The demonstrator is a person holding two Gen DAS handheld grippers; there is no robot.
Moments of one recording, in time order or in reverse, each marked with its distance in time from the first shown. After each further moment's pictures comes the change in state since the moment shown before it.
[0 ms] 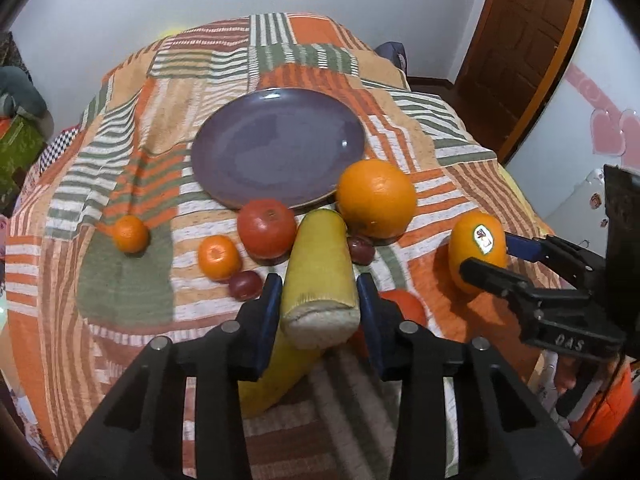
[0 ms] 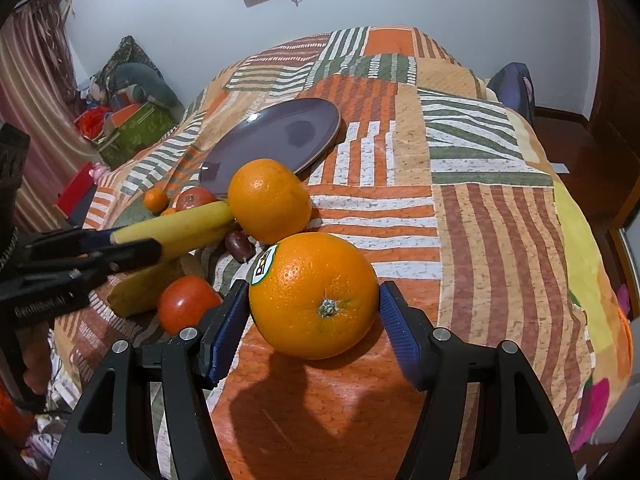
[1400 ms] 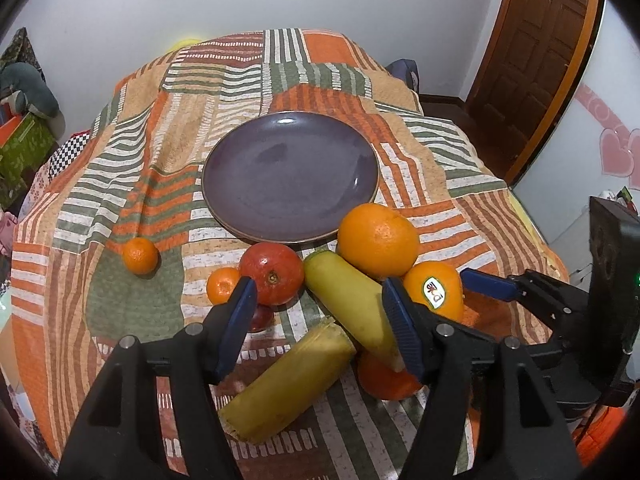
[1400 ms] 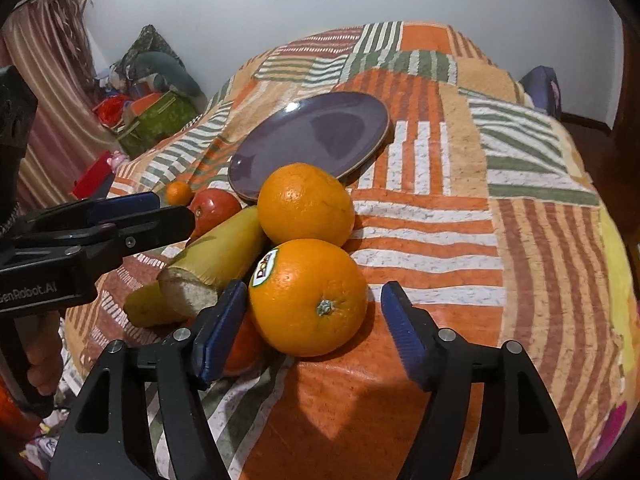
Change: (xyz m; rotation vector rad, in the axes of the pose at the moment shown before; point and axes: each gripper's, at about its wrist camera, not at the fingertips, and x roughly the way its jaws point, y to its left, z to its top) left arm 0.002 -0.004 0.020 -0.029 -0.057 0.046; right arm 0.022 0.025 0.008 -0.038 0.027 0.084
